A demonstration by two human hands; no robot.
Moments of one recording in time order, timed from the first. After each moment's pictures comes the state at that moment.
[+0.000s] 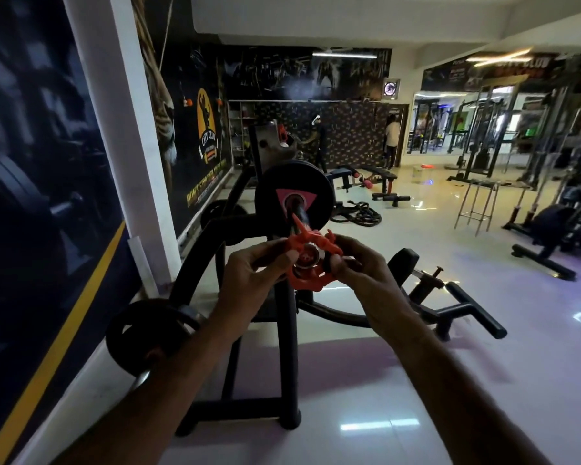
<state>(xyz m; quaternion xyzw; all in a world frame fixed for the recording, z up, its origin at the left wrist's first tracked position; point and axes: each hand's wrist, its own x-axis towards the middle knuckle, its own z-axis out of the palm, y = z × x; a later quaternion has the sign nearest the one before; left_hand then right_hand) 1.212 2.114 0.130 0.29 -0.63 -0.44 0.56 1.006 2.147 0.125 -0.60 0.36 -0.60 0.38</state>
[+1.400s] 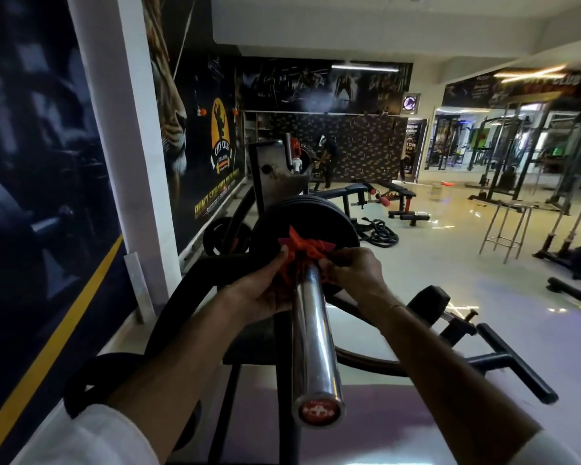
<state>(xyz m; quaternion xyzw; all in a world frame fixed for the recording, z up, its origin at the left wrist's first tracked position) 1.163 1.847 0.144 0.36 -0.41 -0.74 0.41 0.973 1.865 0.150 -0.55 0.59 -0.53 0.26</state>
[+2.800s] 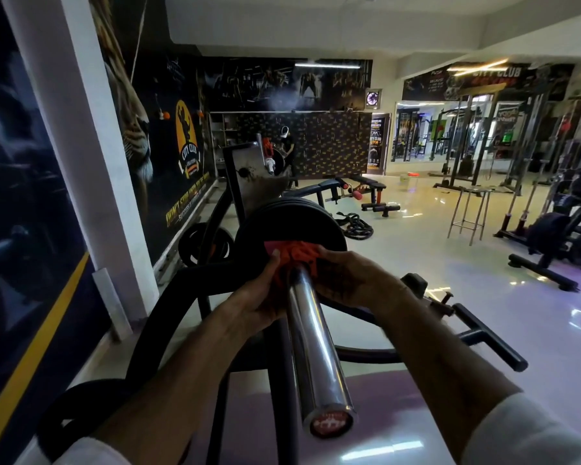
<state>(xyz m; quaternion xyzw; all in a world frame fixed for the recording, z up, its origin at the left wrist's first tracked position) 1.150 1.838 0.137 0.33 -0.42 -0.75 0.39 0.946 1.840 0.147 -0.31 0.44 -0.50 0.67</state>
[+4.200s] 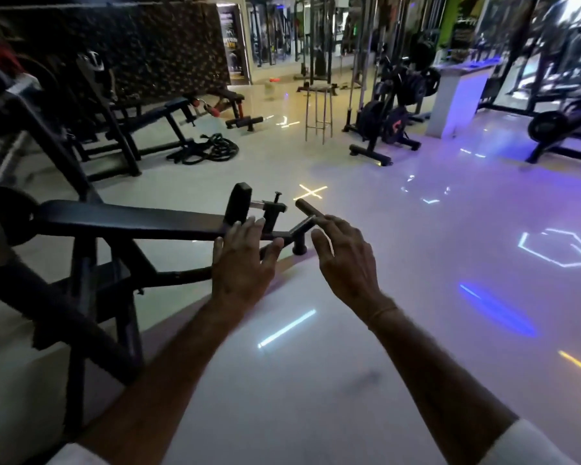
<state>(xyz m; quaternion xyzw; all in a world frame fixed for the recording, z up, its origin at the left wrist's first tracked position) 0.689 2.106 0.024 0.38 -0.89 -0.09 0.25 0.544 2.219 0.009 -0.45 0.78 -0.43 -0.06</state>
